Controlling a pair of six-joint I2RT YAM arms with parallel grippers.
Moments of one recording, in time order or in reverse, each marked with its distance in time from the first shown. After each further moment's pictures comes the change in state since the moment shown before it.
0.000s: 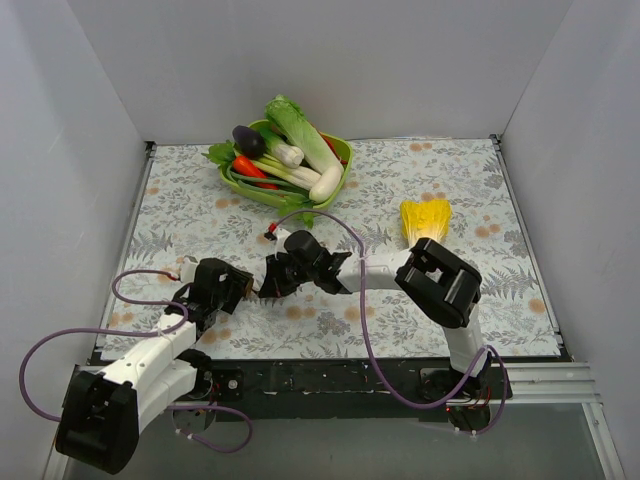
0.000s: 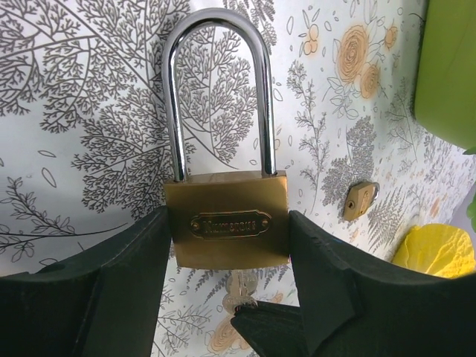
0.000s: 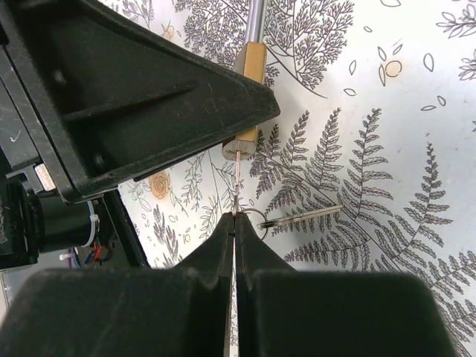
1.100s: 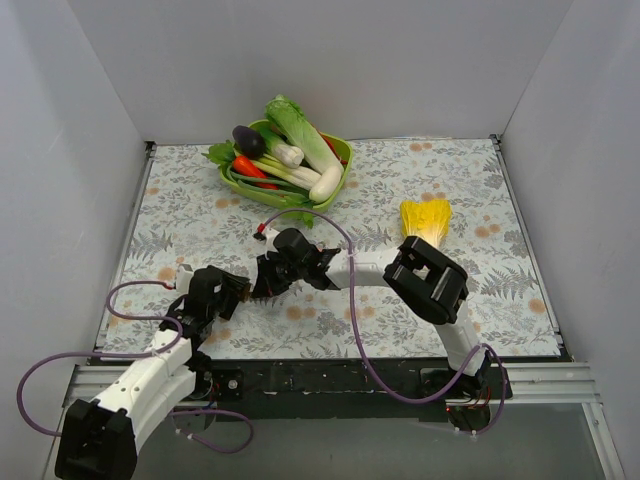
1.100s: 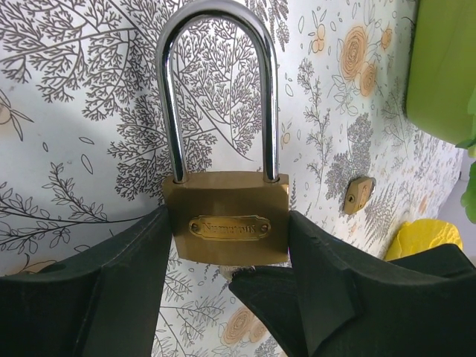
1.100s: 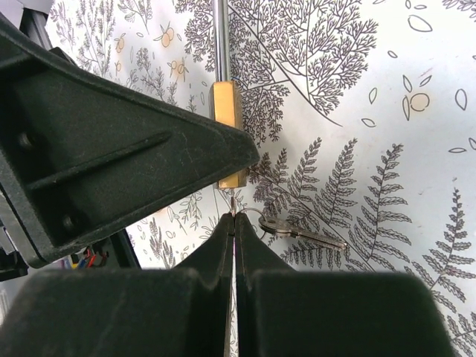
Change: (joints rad) left arm 0.008 -0.148 -0.077 -0.036 -0.003 -0.015; right arm 0.009 0.093 0.128 -0.075 -0.018 -0.036
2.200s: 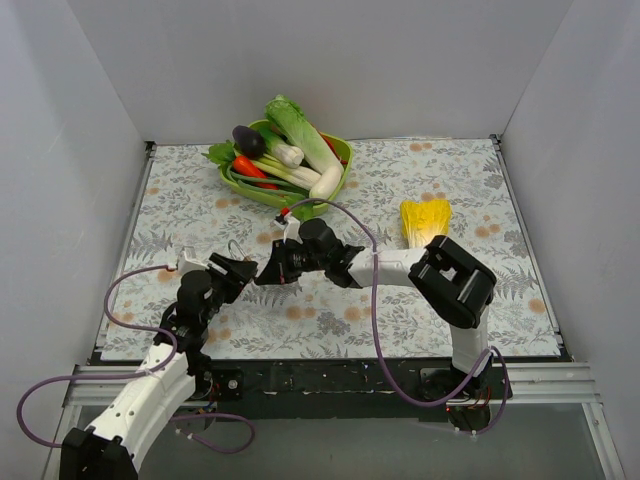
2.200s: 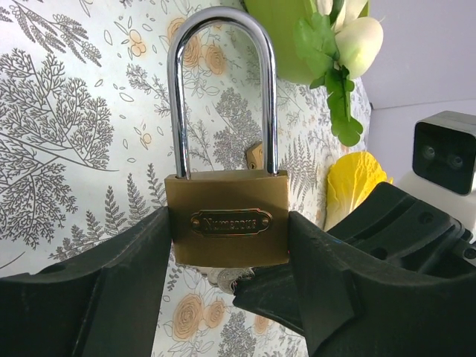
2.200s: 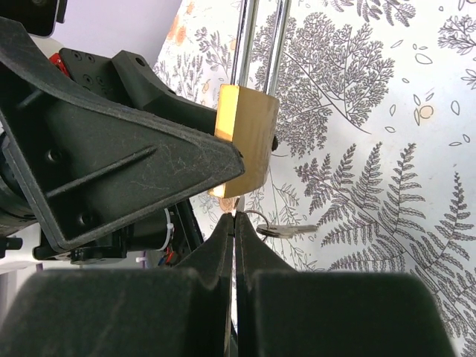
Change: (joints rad) left arm 0.003 -0.192 -0.047 0.225 0.137 0.211; right arm -0.076 -0.153 -0.178 0.242 -0.108 0.191
